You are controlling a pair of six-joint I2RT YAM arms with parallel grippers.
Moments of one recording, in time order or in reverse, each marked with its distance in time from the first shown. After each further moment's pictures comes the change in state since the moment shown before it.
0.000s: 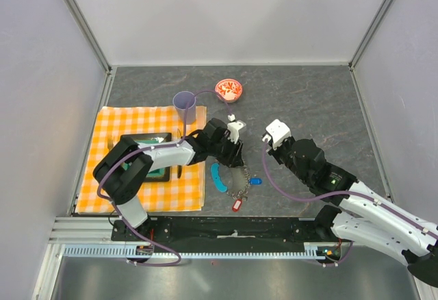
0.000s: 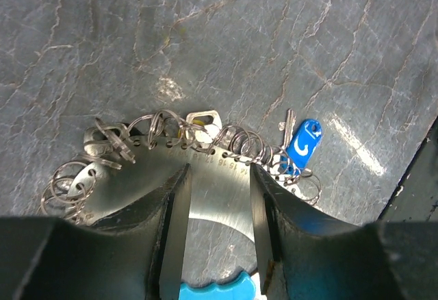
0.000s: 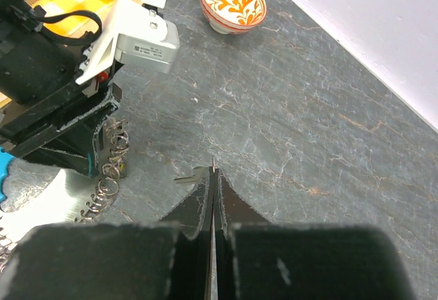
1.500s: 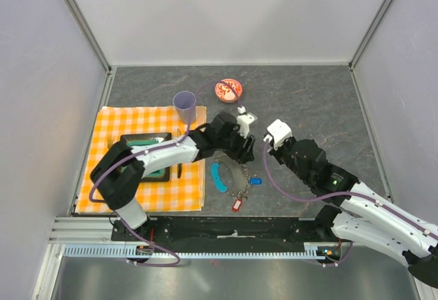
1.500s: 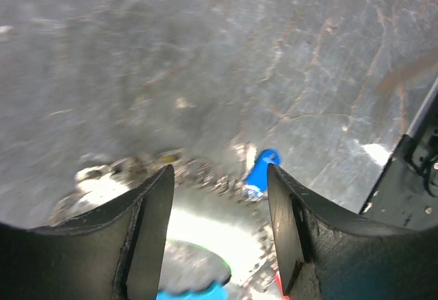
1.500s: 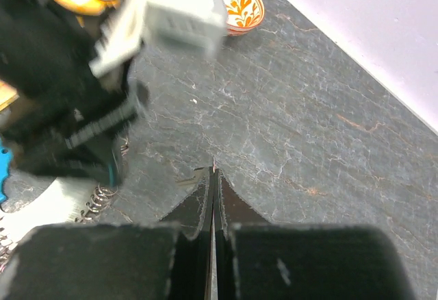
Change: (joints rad) left arm -0.106 0.010 0.179 -0.111 -0.084 0.002; right arm 0.000 -0.013 0.002 -0.012 -0.002 0.002
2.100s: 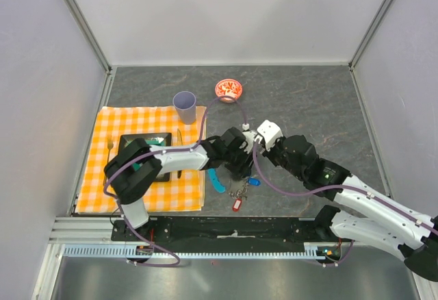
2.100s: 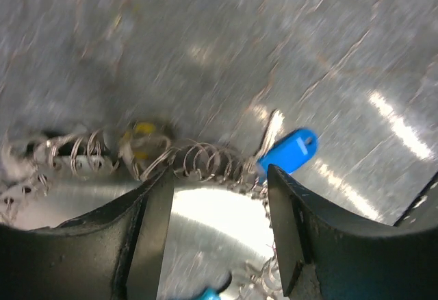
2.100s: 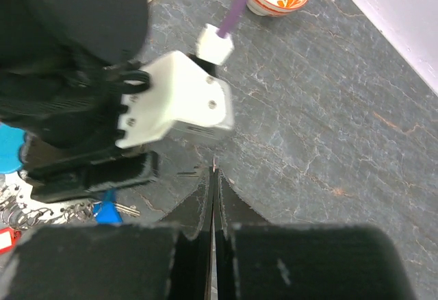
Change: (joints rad) left arm -0.056 0.022 -0.121 -0.033 -0.145 -0.018; right arm 0.000 0.098 0.038 -0.050 -0.087 0.006
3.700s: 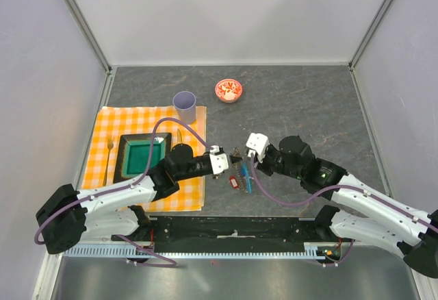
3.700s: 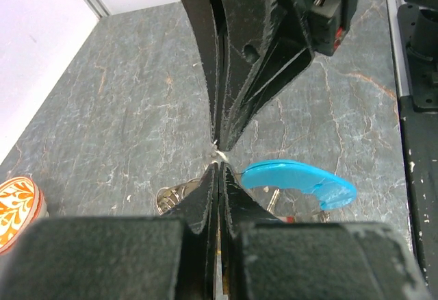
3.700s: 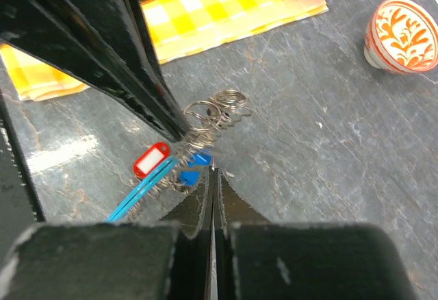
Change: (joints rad) left arm -0.013 -0.624 -0.442 0.597 0.226 0.617; right arm 0.014 0.026 0.000 -0.005 -0.358 -0.071
